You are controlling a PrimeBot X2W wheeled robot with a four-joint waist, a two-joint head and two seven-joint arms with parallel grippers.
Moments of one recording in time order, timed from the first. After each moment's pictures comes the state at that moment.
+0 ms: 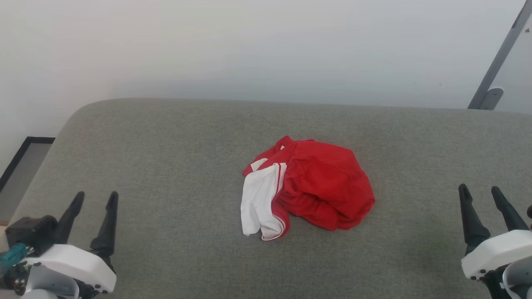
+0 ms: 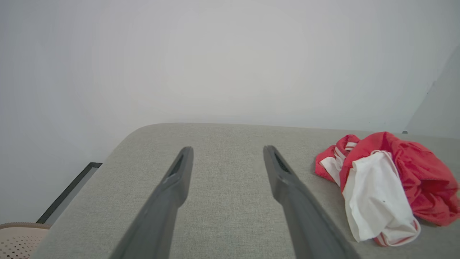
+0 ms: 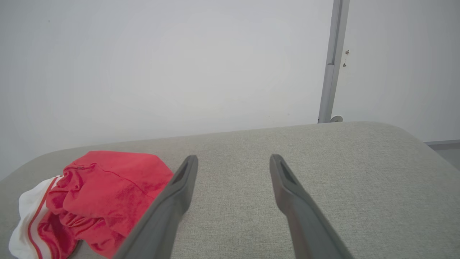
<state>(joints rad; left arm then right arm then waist) -0.07 0.64 -0.29 0.10 -0.76 0.15 -0.22 -0.01 -0.15 -0.19 0.04 0.34 0.13 0.06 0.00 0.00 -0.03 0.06</state>
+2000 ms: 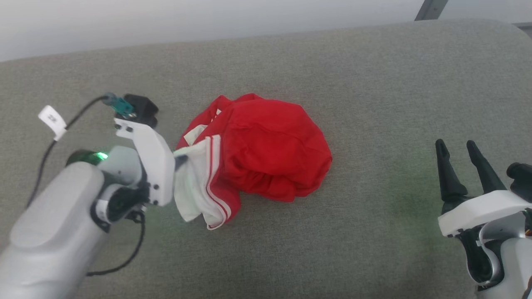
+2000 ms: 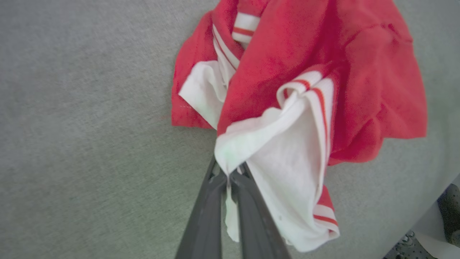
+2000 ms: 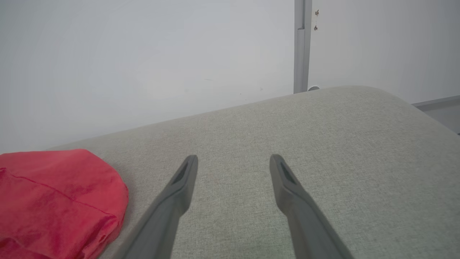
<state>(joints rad) -0.68 0.54 -0.60 0.30 -0.93 0.04 0.67 -0.21 -0.16 -0.08 0.18 0.41 0.13 -0.06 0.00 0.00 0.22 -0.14</state>
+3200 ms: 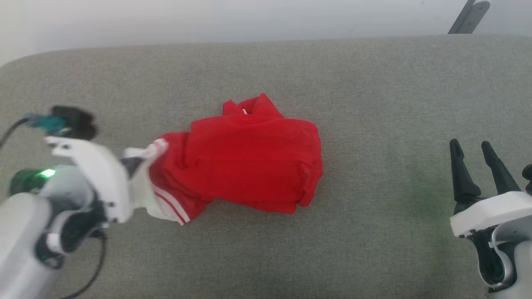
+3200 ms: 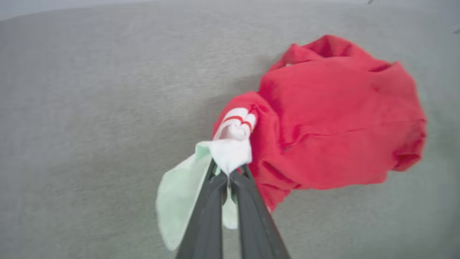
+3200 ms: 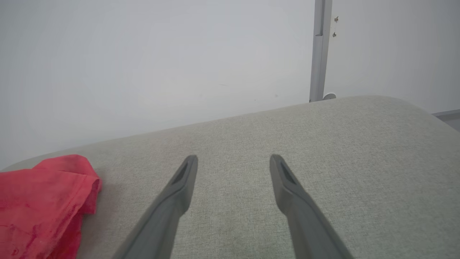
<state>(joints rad) -0.45 0.75 -0.43 0.00 -0.98 0.21 0.57 -0.19 -0.17 -0.13 0.14 0.40 0.13 -0.03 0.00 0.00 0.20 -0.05</state>
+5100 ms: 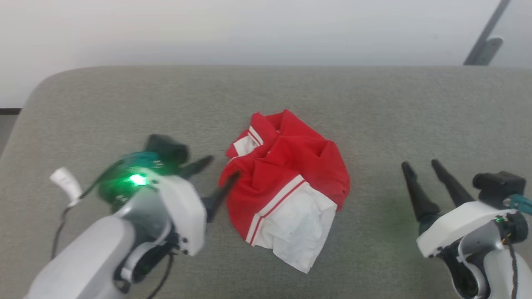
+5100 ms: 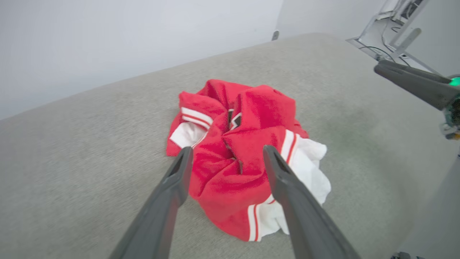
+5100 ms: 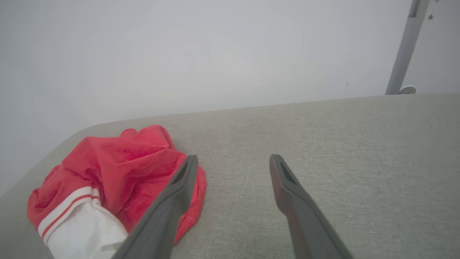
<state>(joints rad) -0.49 0.58 -0.65 -0.06 -0.81 0.08 0.34 -0.15 -0.20 0.05 0.12 0.47 0.13 0.06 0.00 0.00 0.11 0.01</state>
